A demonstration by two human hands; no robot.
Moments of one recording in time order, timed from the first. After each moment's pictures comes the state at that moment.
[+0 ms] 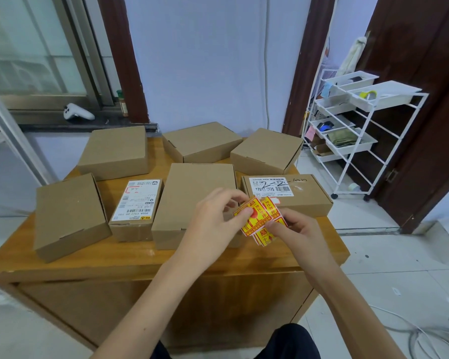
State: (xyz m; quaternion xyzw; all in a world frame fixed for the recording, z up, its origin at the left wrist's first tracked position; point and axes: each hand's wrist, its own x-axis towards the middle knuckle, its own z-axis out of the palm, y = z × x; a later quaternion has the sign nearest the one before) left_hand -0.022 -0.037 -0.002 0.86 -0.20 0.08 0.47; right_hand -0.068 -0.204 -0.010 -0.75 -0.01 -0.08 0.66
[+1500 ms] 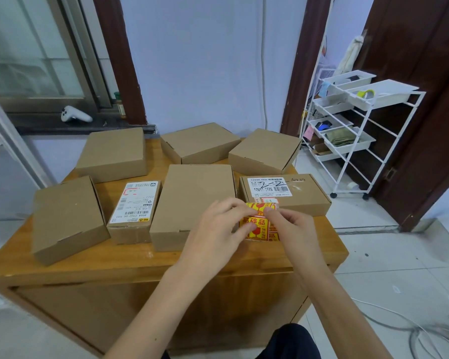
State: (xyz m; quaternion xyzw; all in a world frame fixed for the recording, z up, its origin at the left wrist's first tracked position) left_hand -0.026 -0.042 -0.013 0.89 -0.28 0.12 0.33; right_hand -0.057 -0.190 -0.014 -0.73 0.10 -0.12 0.66
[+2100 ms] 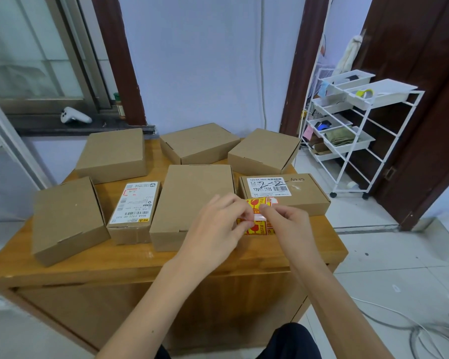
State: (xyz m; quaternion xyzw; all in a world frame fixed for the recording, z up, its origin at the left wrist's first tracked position) left_hand -0.020 -0.042 -0.008 0.89 -0.31 0.13 0.31; right_hand -0.048 -0.188 -0.014 -0.74 0.08 -0.12 0.65
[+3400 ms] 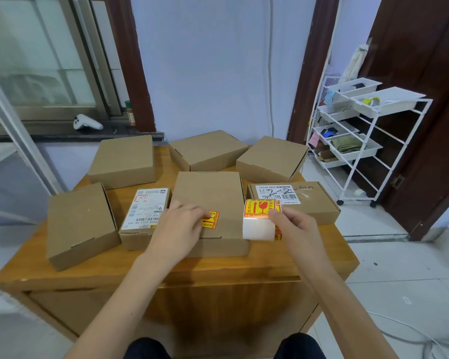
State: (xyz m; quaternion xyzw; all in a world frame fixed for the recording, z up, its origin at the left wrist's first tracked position) left_hand 0.033 0.033 -0.038 0.95 -0.21 0.14 0.16; right_hand -0.056 -0.176 0.004 -0.72 0.07 -0.11 0.68
